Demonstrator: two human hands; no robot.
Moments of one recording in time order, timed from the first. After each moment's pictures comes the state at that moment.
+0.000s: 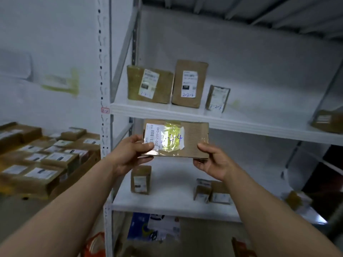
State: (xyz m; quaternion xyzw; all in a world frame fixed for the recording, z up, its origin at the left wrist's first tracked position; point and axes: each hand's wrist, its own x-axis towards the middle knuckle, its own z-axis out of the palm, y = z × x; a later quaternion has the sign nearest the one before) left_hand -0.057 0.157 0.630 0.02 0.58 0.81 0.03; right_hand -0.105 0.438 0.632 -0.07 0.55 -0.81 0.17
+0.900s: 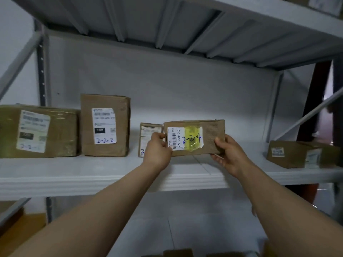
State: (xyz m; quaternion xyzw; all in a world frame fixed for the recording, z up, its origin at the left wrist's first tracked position) left_hand -0.350 0.492 0.749 0.08 0.79 0.58 -0.20; right_hand -0.347 0.727 0.761 -0.02 0.63 -0.76 -0.14
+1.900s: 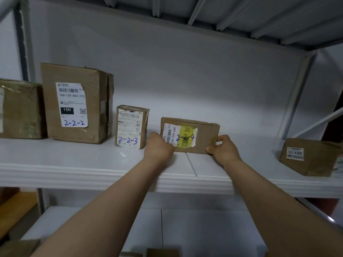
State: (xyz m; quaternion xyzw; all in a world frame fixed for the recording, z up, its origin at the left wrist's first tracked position) left_hand -0.429 0.578 0.724 -0.06 0.84 0.51 -0.18; right_hand -0.478 0.799 0.712 0.06 0.87 -0.45 -0.21
